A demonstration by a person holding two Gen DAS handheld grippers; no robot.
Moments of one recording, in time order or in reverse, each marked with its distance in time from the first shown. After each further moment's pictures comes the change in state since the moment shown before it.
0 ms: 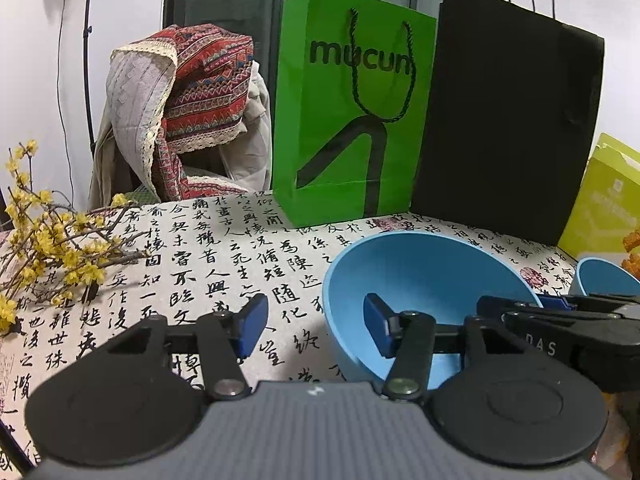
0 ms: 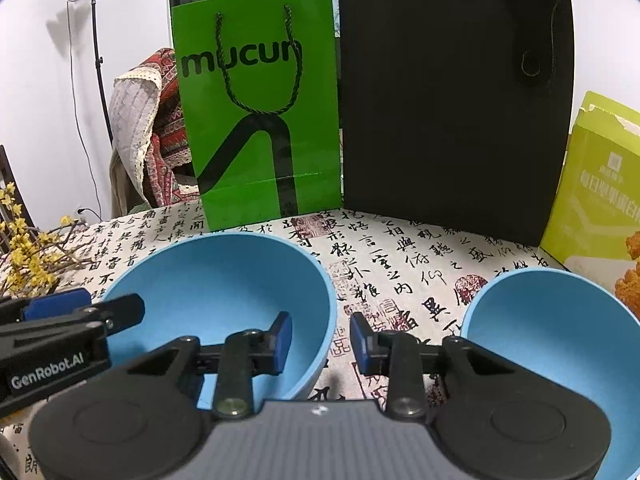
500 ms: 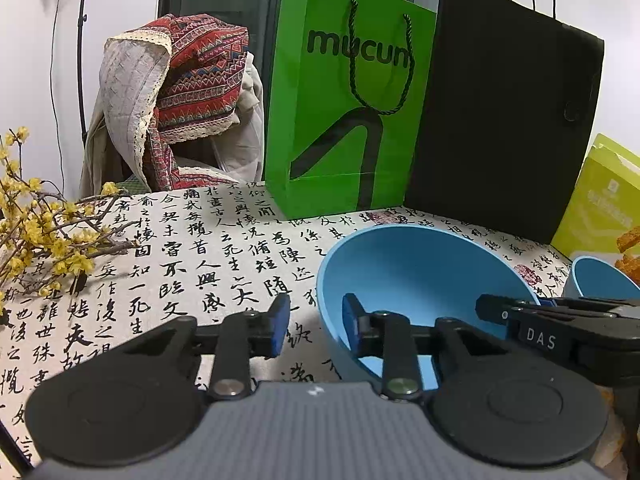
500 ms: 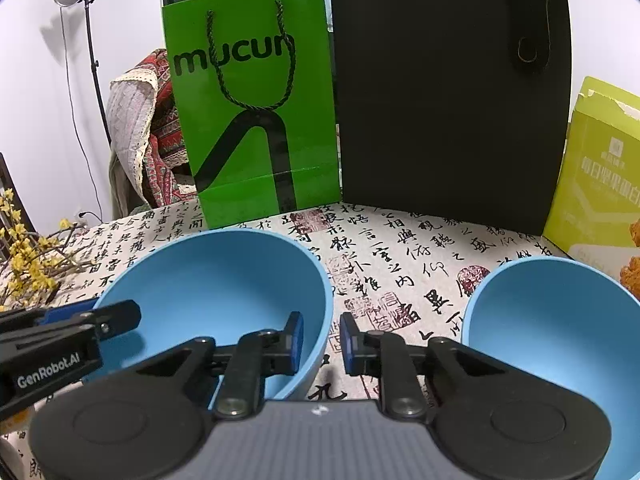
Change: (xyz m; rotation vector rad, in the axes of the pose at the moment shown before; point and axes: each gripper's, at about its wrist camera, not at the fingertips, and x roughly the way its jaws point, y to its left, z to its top) left arm 0.003 0.003 -0.002 -0.010 0.015 -0.039; right arm 0.003 -0.003 -0.002 0.030 0.012 0.007
